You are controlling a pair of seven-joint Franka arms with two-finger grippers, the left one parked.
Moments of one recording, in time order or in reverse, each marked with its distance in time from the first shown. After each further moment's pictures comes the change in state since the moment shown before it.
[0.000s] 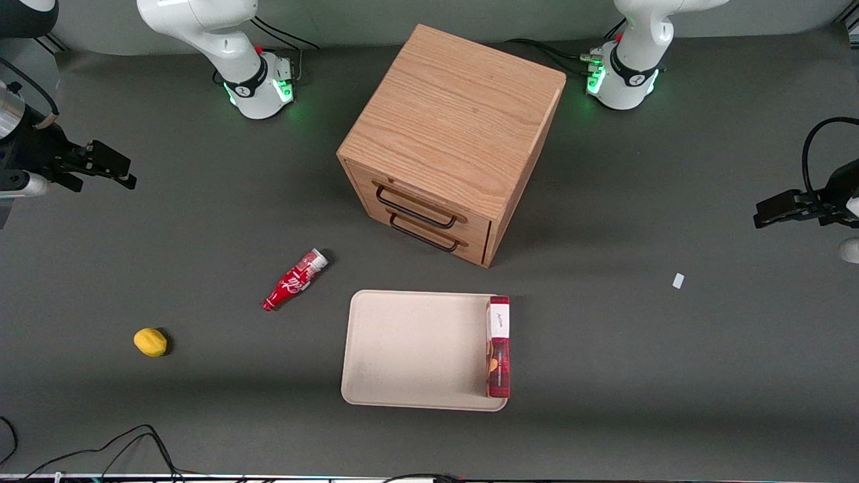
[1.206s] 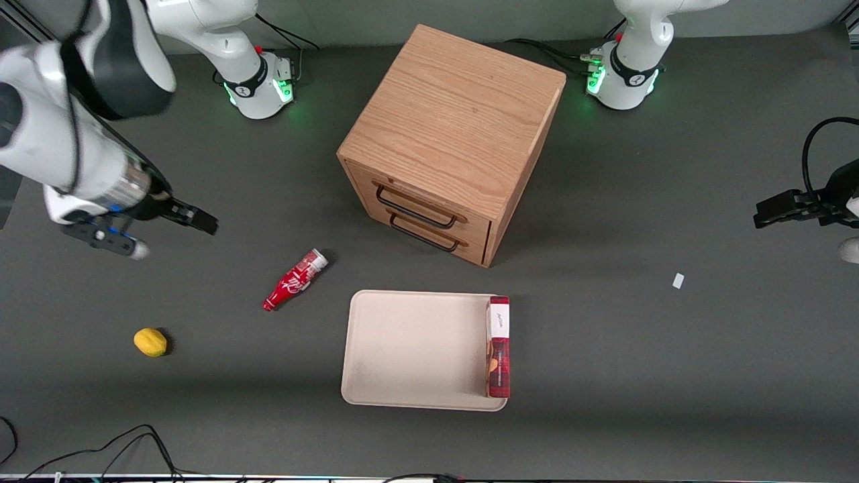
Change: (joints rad) arm 0.045 0.182 0.130 -0.113 0.000 0.227 0.576
